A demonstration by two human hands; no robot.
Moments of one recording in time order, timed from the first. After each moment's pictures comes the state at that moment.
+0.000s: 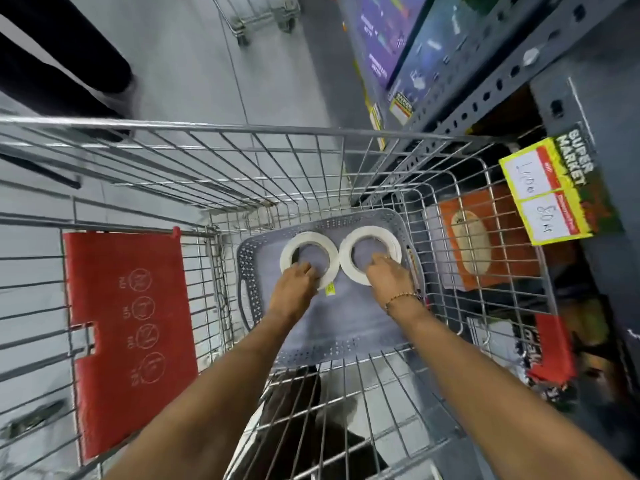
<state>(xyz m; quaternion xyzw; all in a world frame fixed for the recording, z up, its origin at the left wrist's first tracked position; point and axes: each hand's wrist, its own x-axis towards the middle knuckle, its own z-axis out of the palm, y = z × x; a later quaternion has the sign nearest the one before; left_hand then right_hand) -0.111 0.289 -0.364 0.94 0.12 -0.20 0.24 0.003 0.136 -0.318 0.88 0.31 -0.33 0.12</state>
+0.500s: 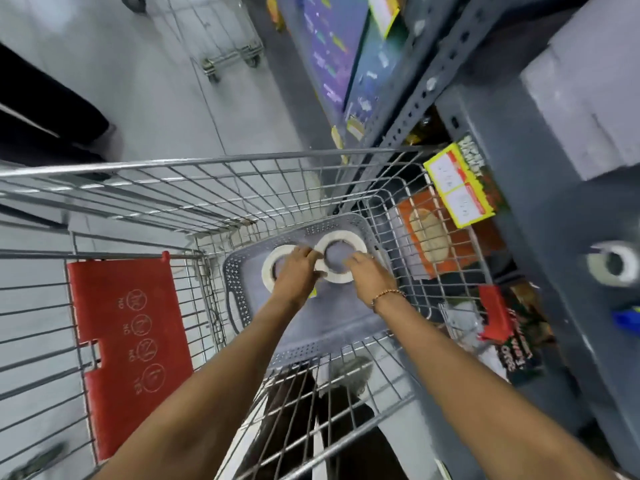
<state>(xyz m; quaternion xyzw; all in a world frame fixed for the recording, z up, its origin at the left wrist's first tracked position) -0.066 0.269 -0.303 0.94 0.10 -0.13 0.30 -0.003 0.123 -0.262 0.90 0.30 -0.33 0.02</state>
